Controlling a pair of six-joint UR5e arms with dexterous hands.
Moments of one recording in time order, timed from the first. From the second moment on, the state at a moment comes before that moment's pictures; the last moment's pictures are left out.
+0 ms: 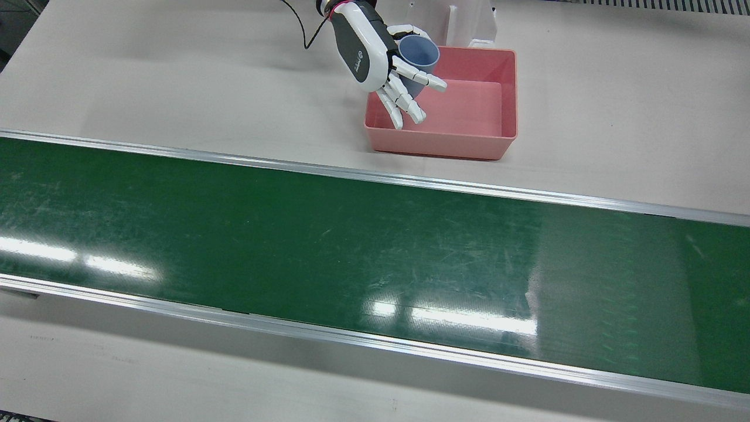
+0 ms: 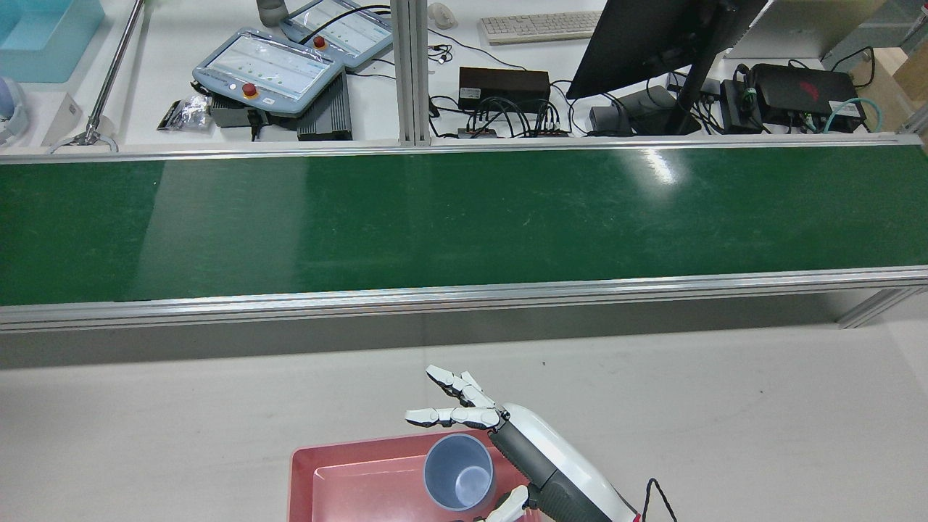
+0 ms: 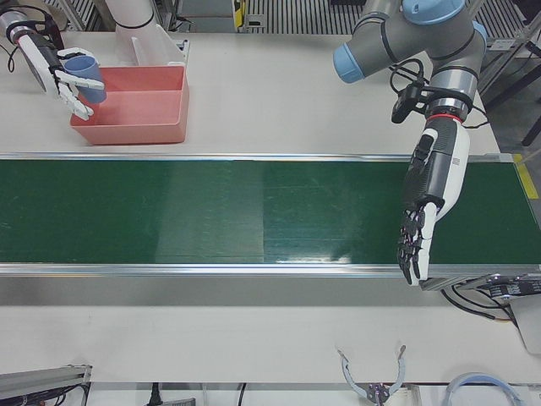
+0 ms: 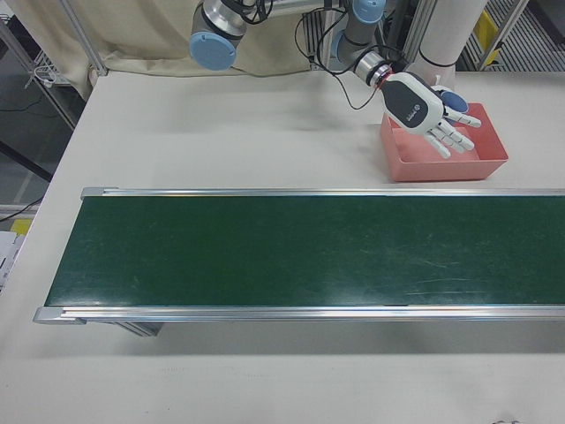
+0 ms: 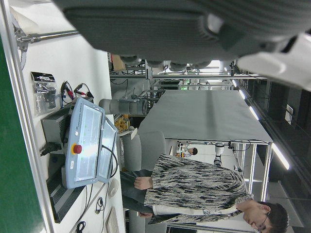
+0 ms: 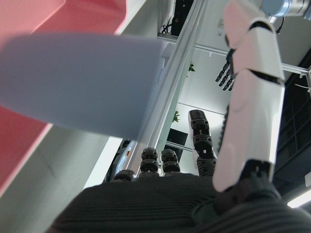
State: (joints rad) left arm -1.44 -1.71 -1.76 0.24 1.79 0.00; right arm -0.05 -1.36 2.29 -3.40 -0.64 -0.98
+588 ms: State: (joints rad) left arm -1.44 -1.71 -1.76 0.24 1.79 0.00; right arm 0.13 -1.49 2.57 -3.48 -0.67 -0.86
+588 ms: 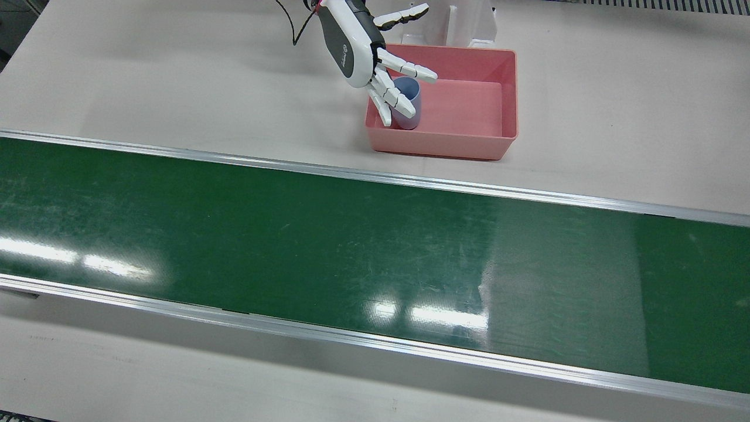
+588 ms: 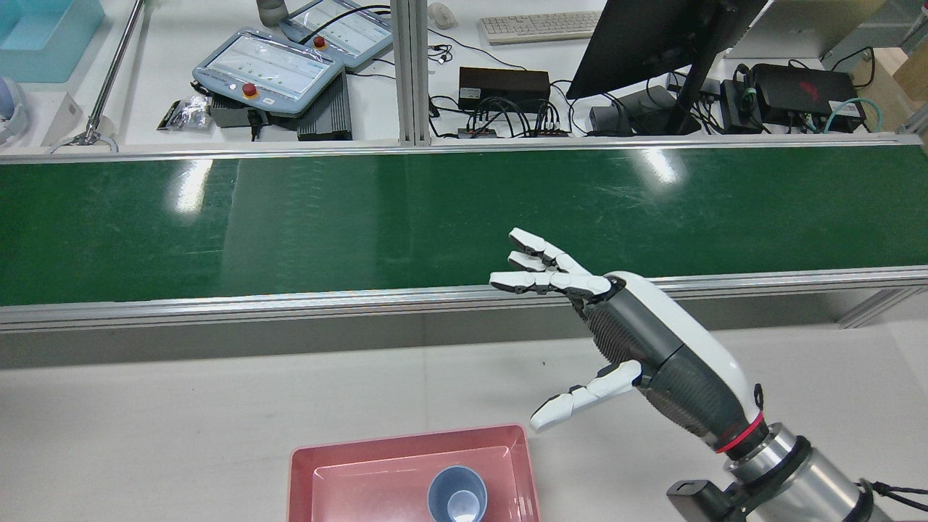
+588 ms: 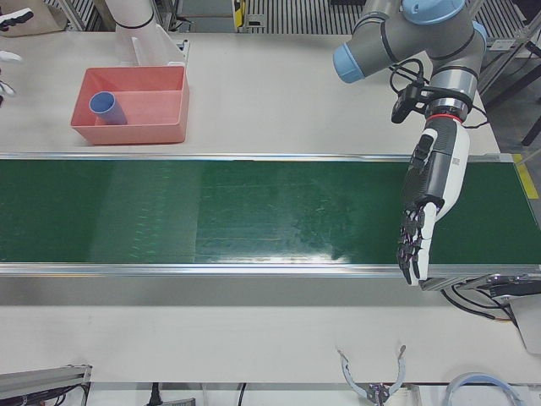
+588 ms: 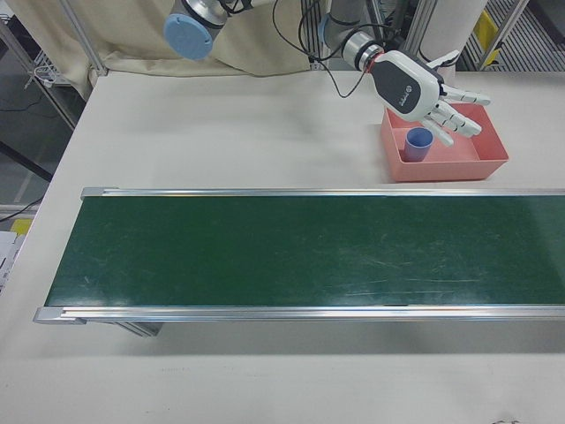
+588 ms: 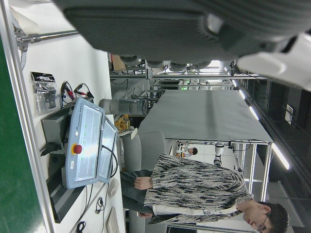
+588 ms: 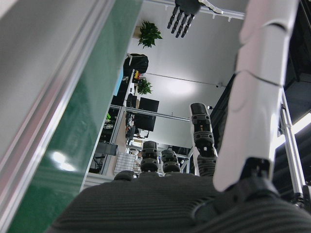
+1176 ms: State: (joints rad) left arm -1.44 -1.71 -1.76 0.24 1.79 0.00; right arm 0.57 -1.56 2.48 -3.76 -0.95 -0.45
